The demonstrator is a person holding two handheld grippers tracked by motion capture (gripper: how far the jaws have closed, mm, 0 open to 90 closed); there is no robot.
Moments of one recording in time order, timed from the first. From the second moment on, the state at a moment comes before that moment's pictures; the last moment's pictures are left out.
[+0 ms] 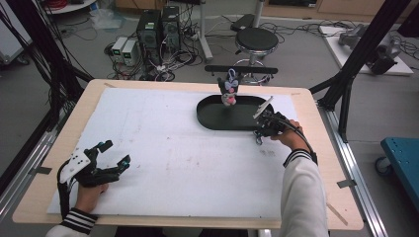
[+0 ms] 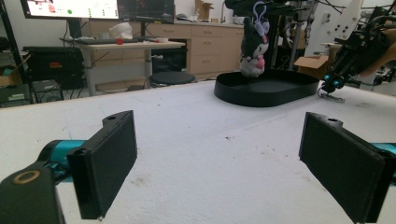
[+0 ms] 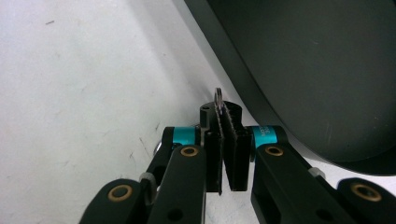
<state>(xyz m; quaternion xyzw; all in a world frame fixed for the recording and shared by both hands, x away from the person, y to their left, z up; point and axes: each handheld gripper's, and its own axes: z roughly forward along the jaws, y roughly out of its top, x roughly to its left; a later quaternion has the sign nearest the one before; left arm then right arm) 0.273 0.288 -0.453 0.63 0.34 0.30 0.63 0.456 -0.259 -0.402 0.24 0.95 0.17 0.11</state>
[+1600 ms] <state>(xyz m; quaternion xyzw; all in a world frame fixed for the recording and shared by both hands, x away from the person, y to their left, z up) 0.273 0.288 -0.453 0.63 0.34 0.30 0.63 0.418 -0.288 -0.287 0.28 0.87 0.36 0.19</state>
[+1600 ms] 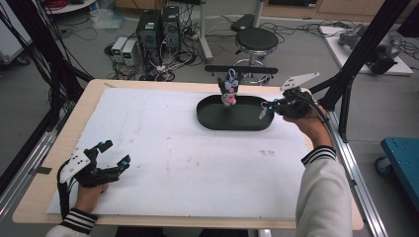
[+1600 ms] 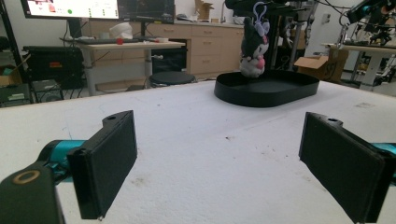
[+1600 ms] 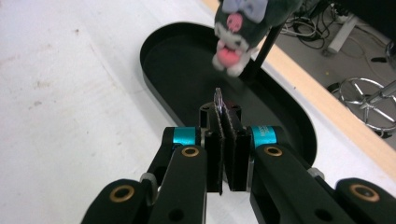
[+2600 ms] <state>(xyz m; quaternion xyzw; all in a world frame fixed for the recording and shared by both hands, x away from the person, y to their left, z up) 0.274 0.289 -0.453 0.63 0.34 0.30 0.63 0.472 -0.278 -0.207 0.28 0.88 0.34 0.19</state>
